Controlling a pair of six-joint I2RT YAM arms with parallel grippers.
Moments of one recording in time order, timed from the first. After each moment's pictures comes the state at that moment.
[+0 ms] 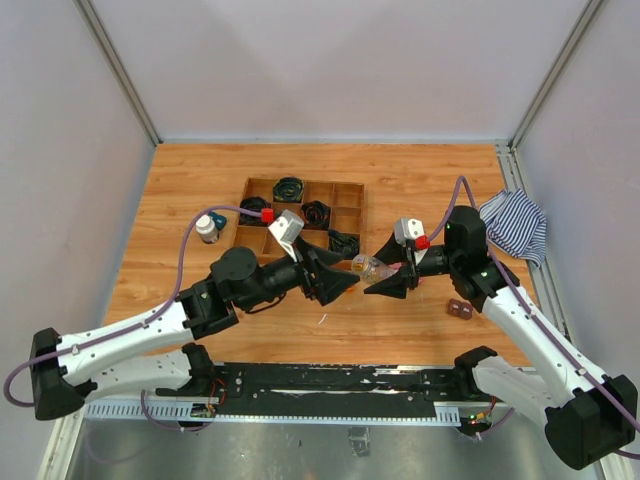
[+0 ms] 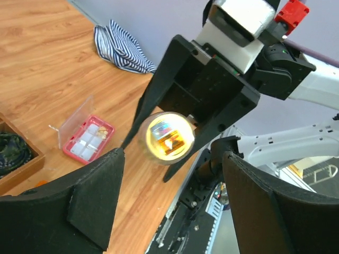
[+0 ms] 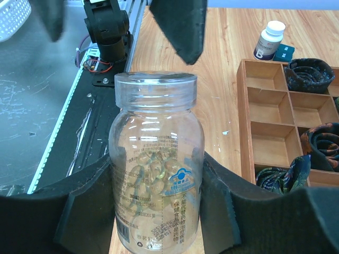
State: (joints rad) left arm -1.04 0.89 0.71 0.24 0.04 -0.51; right arm 0.41 0.94 0.72 -0.17 -1.21 -0.38
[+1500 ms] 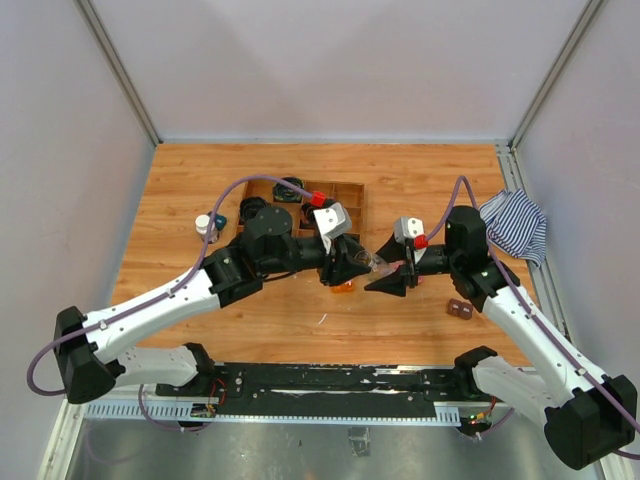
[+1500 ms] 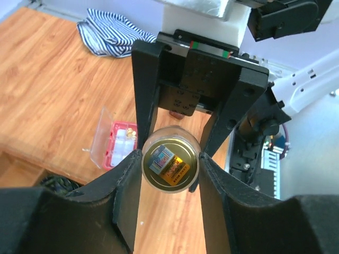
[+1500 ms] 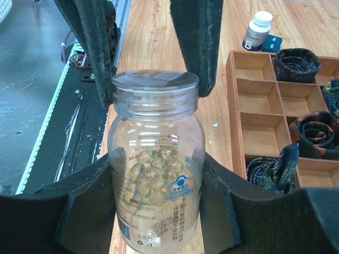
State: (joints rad) left arm -0.99 1.14 1.00 0.00 0.31 -0.11; right arm 0.41 0.94 0.72 -0.18 -1.17 -0.39
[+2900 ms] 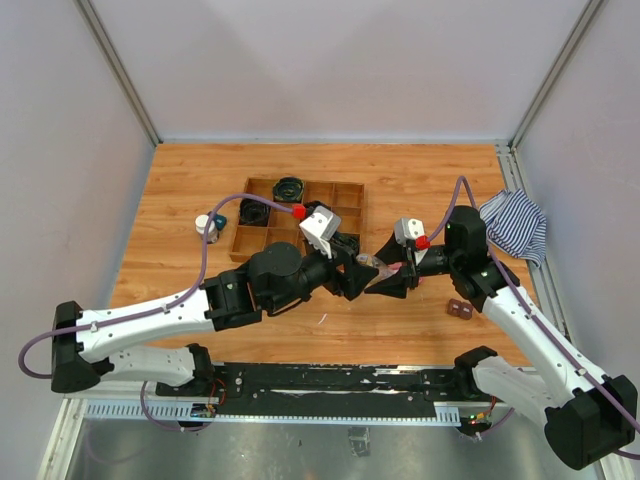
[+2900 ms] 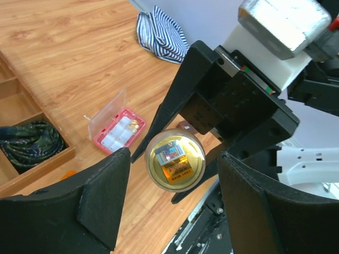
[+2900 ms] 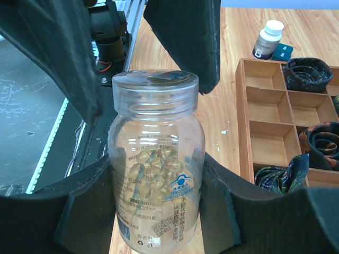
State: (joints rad) left arm -1.23 1.10 0.97 0.01 -0.30 -0.46; right arm 0.41 0.94 0.72 -0.17 -1.21 -0.38
